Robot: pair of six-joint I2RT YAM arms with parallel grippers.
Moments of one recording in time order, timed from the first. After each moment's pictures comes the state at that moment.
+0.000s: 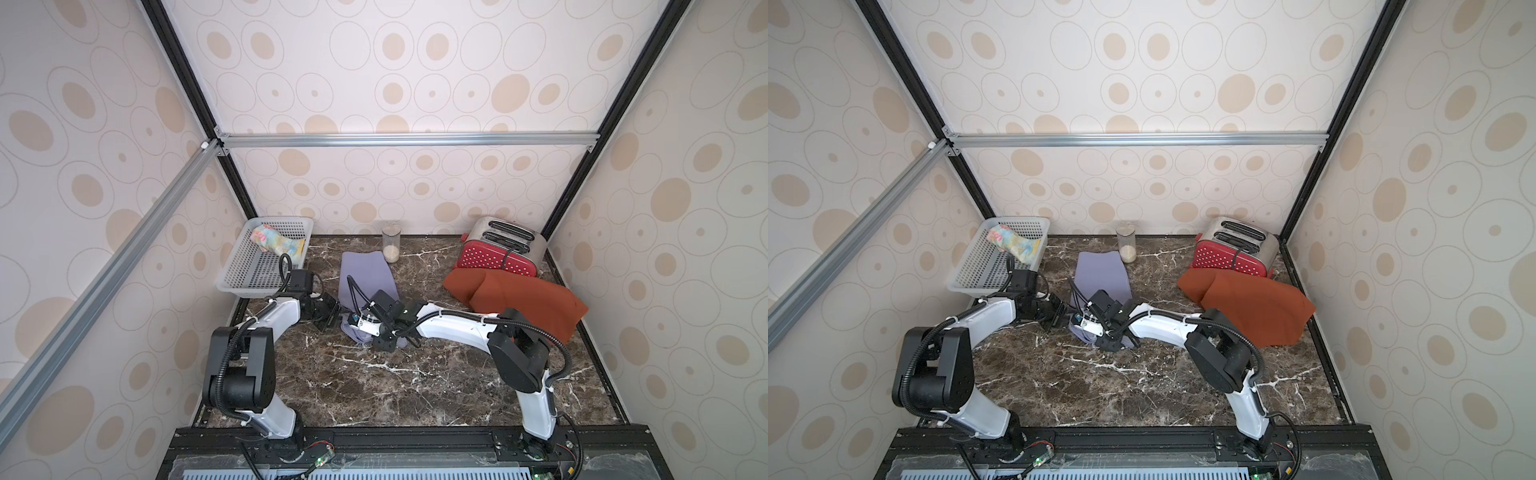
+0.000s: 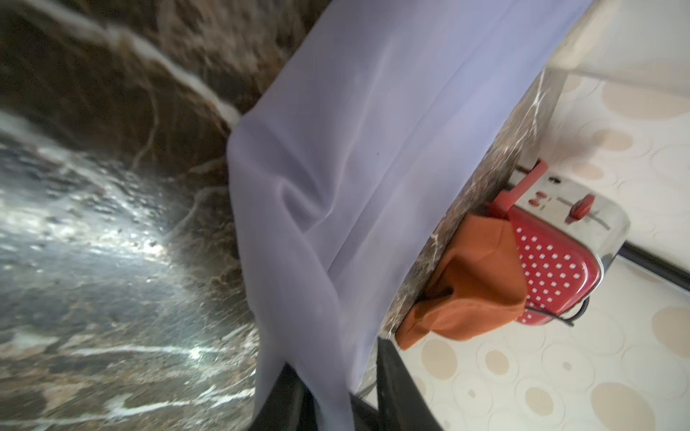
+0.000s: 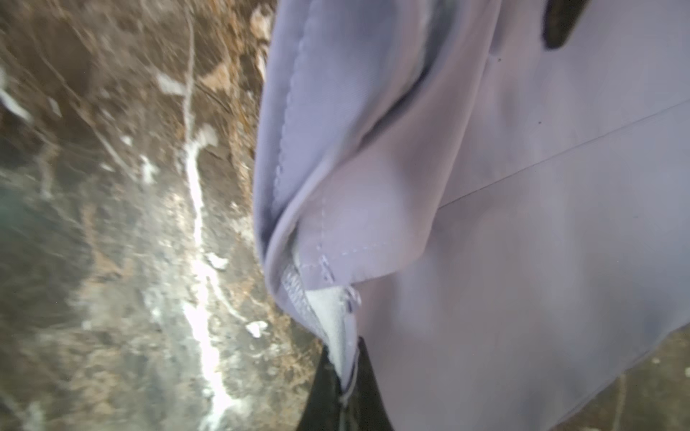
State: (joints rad) left arm -0.02 1.59 0.94 -0.46 0.62 -1.02; right arm 0.96 2.03 1.51 -0.58 -0.06 -0.32
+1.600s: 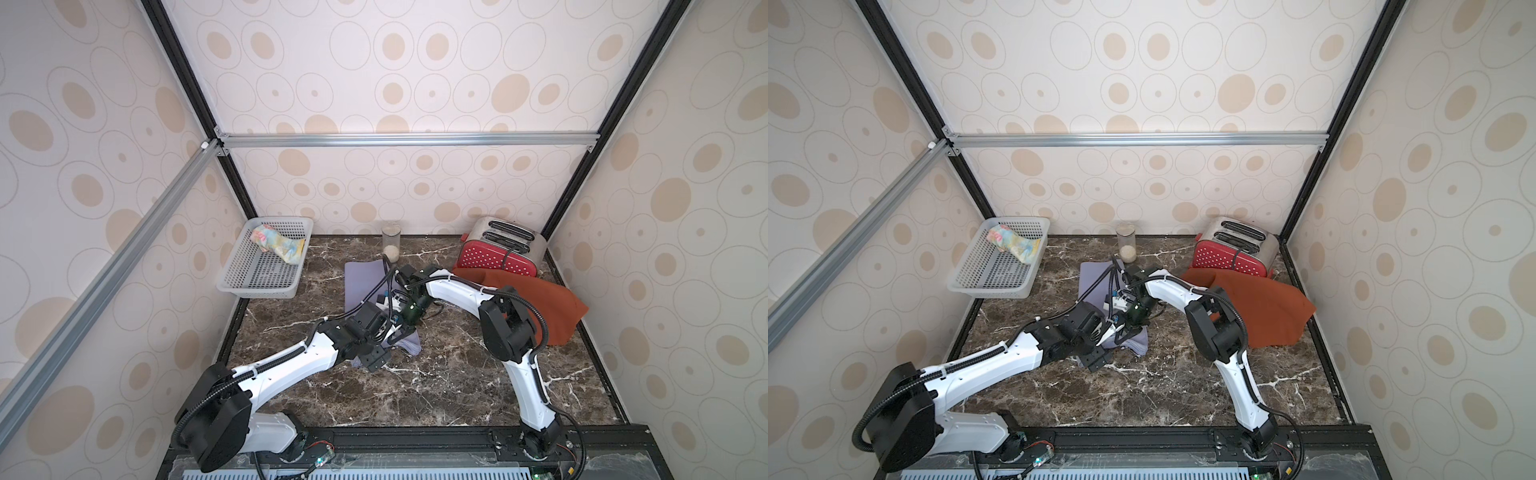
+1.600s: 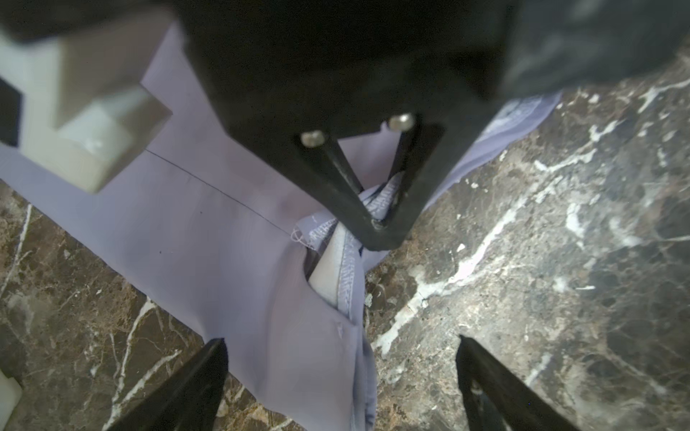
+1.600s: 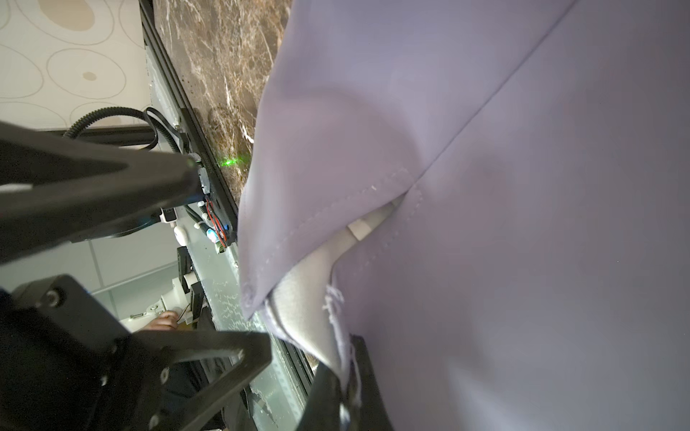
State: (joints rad) left arm -0.77 1.34 0.84 -0.58 -0.13 0.28; right arm 0.67 2.24 1.79 -1.13 -0.81 -0.10
